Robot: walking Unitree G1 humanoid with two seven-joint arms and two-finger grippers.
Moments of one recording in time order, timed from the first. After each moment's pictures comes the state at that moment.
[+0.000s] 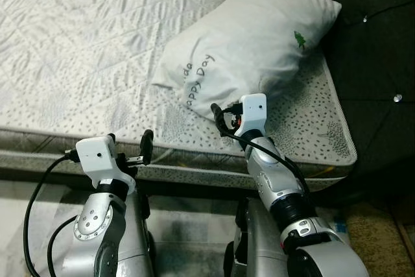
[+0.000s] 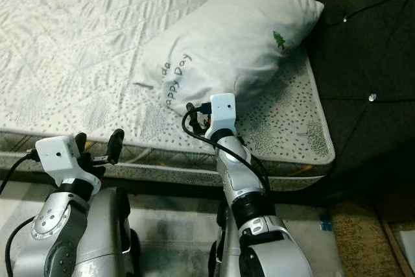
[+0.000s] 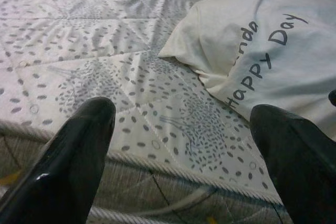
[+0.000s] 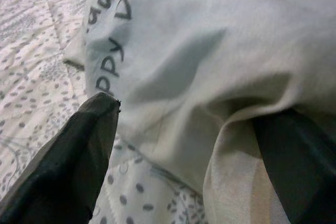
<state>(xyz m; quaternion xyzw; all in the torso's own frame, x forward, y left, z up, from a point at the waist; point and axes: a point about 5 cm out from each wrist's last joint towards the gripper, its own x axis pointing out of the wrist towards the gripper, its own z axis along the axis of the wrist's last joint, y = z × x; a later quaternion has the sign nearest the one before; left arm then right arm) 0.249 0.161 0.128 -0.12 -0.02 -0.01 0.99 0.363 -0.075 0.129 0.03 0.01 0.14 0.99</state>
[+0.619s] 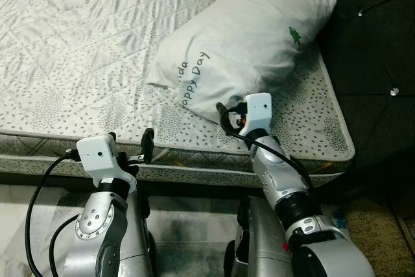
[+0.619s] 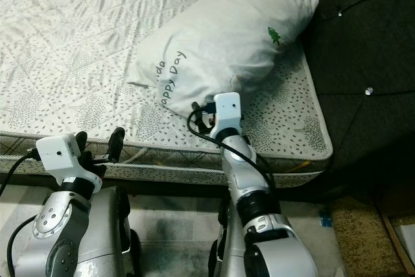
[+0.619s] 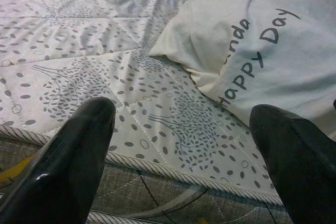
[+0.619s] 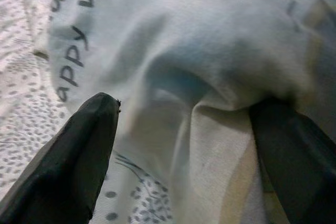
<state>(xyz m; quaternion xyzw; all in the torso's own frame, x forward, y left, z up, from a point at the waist) 0.250 0.159 0.130 -0.13 -0.02 -0.01 0.99 0.366 -0.089 0.127 0.01 0.01 0.13 0.99</state>
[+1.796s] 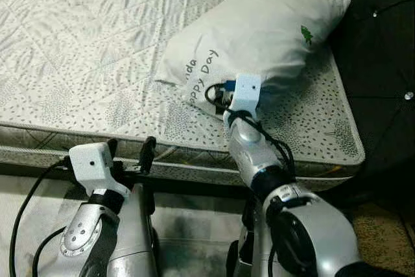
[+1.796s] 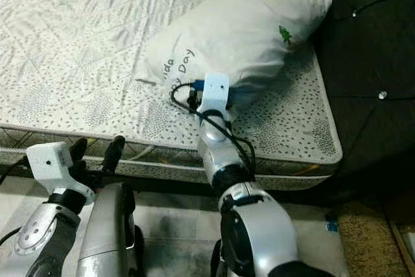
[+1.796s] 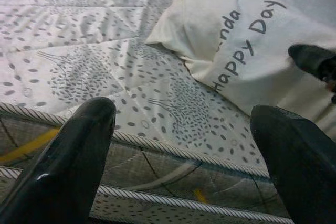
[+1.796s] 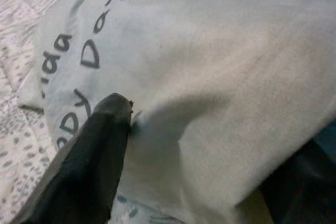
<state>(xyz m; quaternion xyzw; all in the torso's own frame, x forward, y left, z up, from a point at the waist) 0.227 0.160 0.138 -0.13 0.00 -0.06 0.99 0.386 -0.044 0.161 0.06 0.00 0.03 1.00</state>
